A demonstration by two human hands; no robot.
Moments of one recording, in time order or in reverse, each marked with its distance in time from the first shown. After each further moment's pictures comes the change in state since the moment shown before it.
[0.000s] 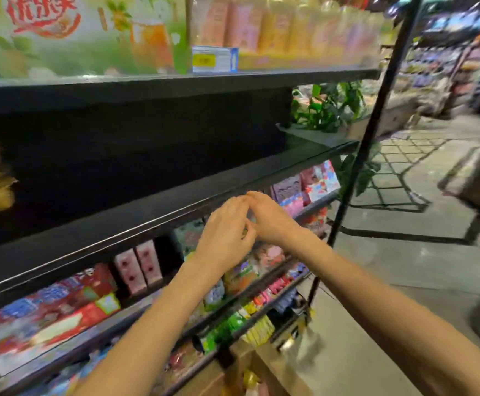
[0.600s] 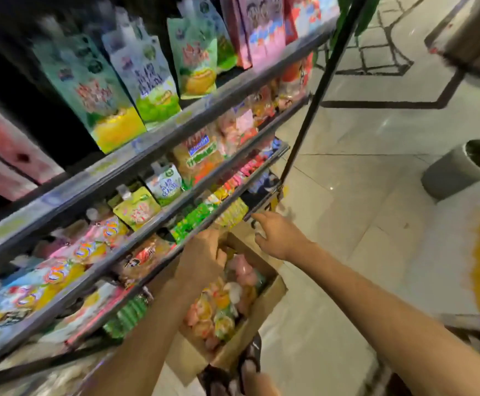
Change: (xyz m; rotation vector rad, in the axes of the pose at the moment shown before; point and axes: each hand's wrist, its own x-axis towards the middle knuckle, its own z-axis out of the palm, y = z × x) left_hand -0.226 -0.057 0.267 -0.239 -0.643 -0.383; right_hand -0.210 0.111 0.252 0.064 -0.474 0.465
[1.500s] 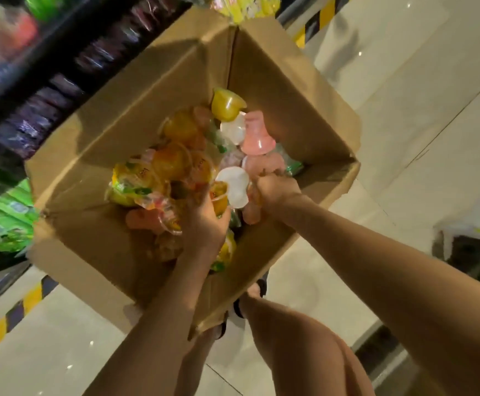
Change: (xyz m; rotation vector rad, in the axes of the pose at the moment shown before) left_hand 0.013 -0.282 0.511 -0.183 -0.022 -0.419; right_hand 0.144 0.172 0.522 -0.195 -0.590 0.243
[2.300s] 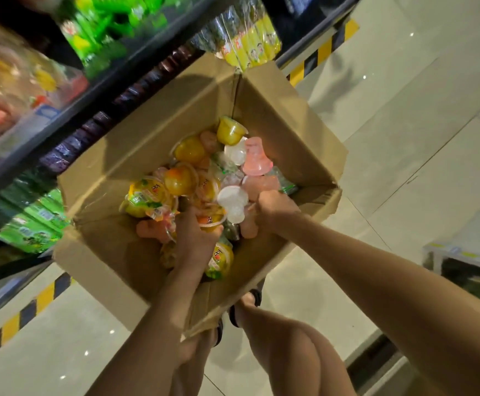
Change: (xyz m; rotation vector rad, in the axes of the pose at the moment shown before) left_hand -0.010 0.023 -0.045 -0.233 -0.001 -0.309; right_hand -0.033 0.010 -0.029 0.168 0.013 -0.036
